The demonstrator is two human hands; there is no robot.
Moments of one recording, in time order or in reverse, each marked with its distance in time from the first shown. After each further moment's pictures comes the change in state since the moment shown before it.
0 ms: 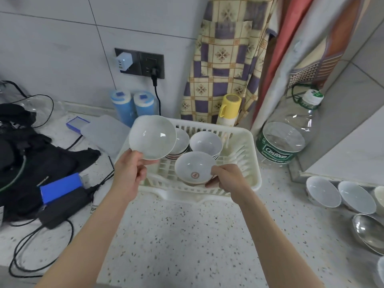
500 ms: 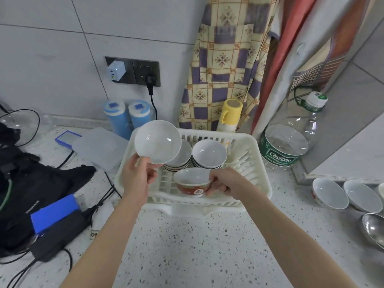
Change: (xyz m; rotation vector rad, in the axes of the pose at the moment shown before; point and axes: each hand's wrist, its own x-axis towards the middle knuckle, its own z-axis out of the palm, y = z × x) left_hand 0.053 -0.011 0.011 -0.060 0.043 0.039; right_hand 0.050 -0.018 0.019 -0.023 -0.072 0.243
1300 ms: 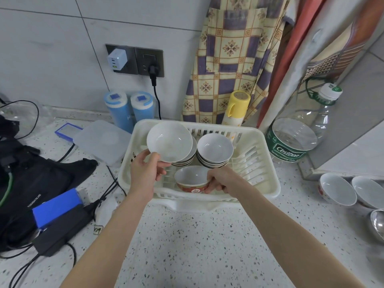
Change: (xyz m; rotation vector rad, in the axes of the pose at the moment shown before) left_hand 0.009 -0.009 -0.001 0.172 -0.017 -0.053; right_hand 0.028 0.010 0.023 -0.100 0.003 0.036
